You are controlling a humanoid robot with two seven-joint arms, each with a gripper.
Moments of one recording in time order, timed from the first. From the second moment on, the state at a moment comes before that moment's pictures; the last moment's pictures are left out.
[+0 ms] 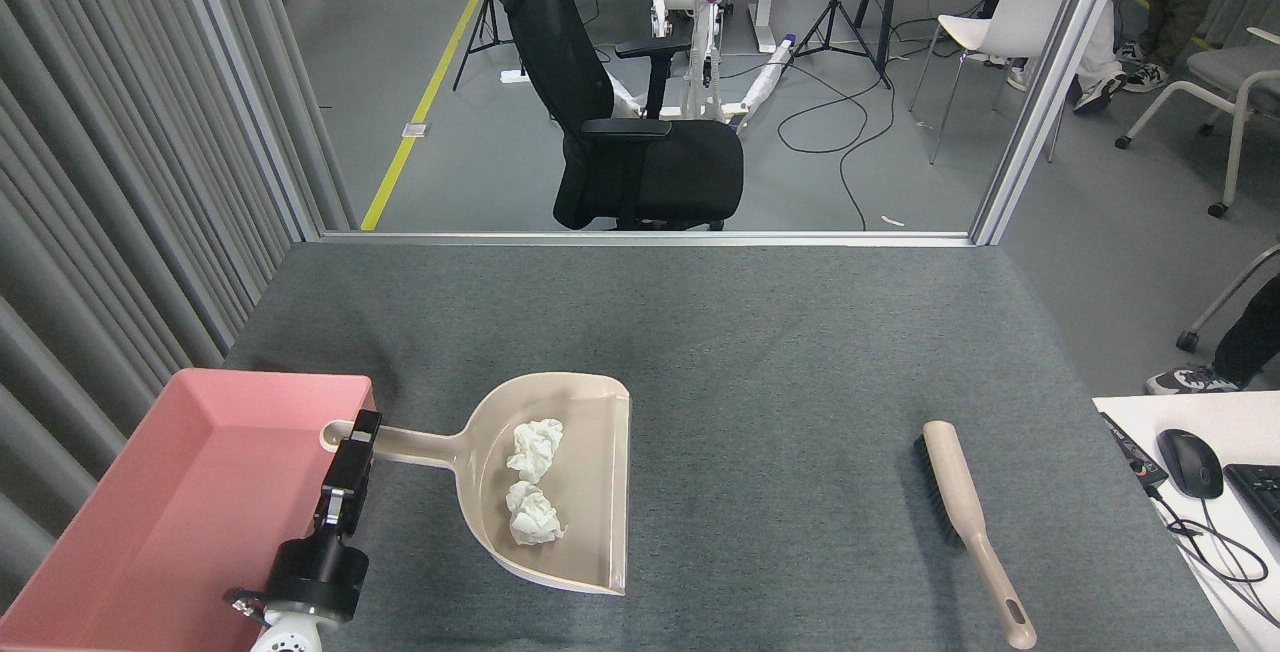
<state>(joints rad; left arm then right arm) -0.08 0.09 0.05 -1.37 -0.20 -0.34 -0.04 0.43 0.05 -0.66 -1.65 1.23 -0.78 -0.22</state>
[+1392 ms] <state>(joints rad) -0.21 0.81 0.21 -1.09 0.13 -0.45 -0.10 0.43 0.06 -0.67 -1.62 1.24 -0.78 -0.22</state>
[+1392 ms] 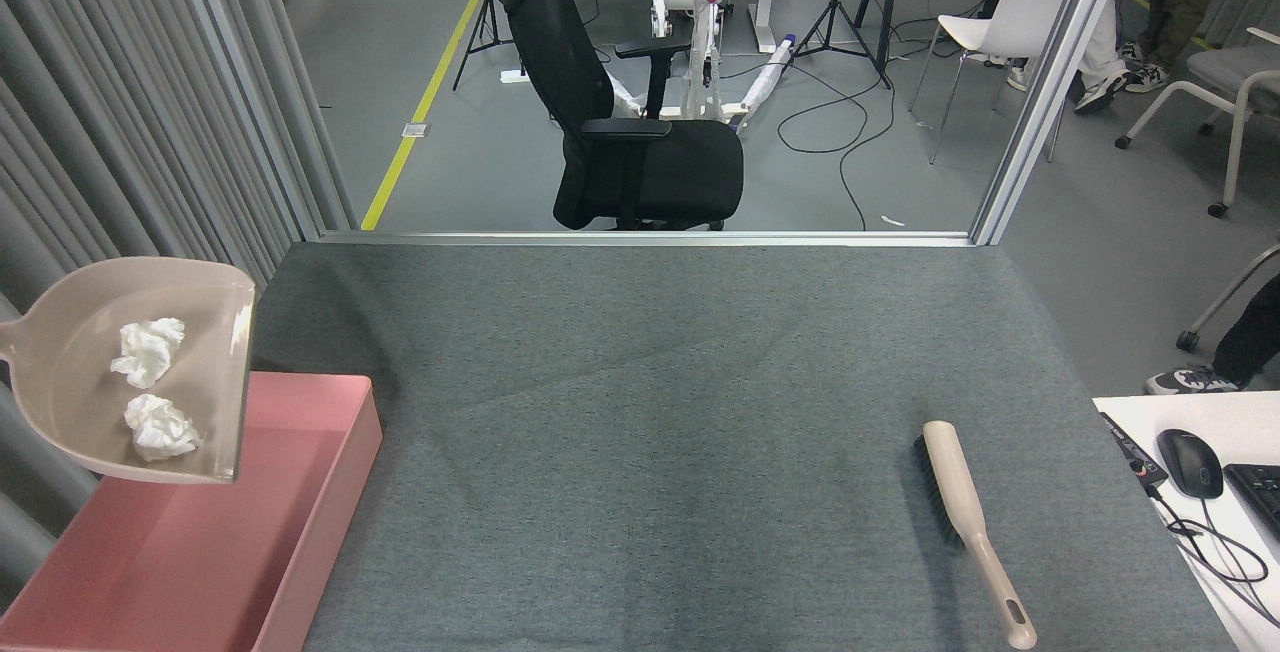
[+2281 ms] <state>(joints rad) -0.32 0.87 0.21 -0.95 -0.19 -0.59 -0.10 0.43 0.06 -0.67 -1.62 1.23 -0.78 -0.22</state>
